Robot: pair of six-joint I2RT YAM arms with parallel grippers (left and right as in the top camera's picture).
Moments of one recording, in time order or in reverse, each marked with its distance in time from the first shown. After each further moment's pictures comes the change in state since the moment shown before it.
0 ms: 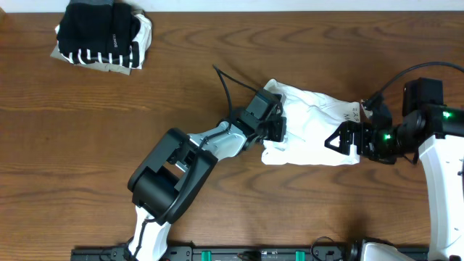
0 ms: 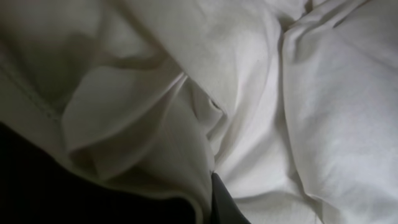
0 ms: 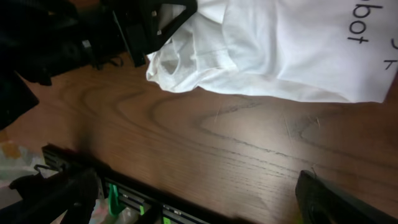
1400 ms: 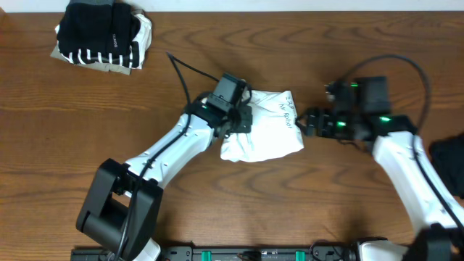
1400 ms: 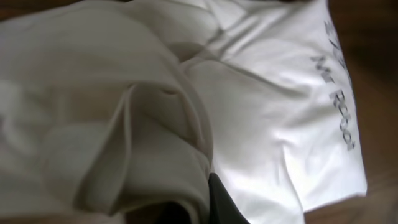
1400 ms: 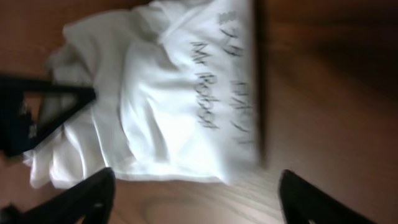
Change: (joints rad) left arm 0.131 -0.320 0.002 -0.494 -0.163 0.065; right arm 0.283 0.107 -0.232 0.729 0.068 0.290
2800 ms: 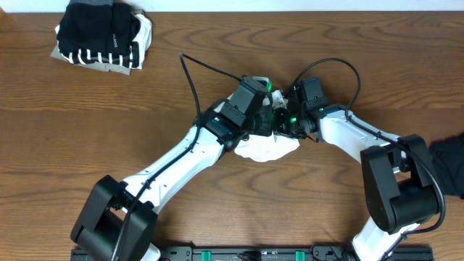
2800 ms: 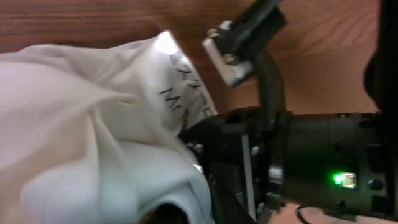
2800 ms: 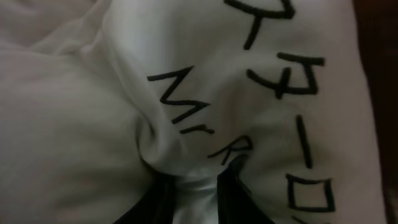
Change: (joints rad) left arm -0.127 -0.074 0.001 0.128 -0.003 -0.054; right arm 0.203 0.419 0.038 0.306 0.006 0.269
